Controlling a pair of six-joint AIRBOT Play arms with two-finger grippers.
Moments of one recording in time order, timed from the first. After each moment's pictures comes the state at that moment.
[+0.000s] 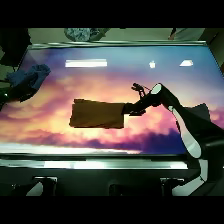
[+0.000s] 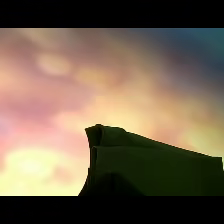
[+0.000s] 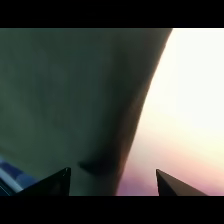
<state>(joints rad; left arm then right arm) 0.24 -0.98 1.15 1.03 -1.03 -1.40 0.18 -1.80 1.41 -0.83 1.16 1.26</state>
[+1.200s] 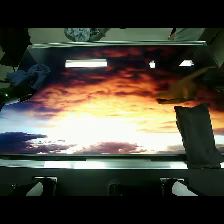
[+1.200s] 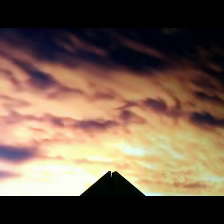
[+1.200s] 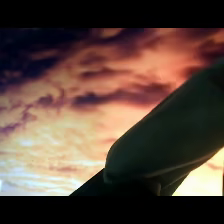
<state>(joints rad) 0.24 -0.98 1.14 1.03 -1.03 -1.38 -0.54 -1.29 1.53 -0.79 1.38 1.19</state>
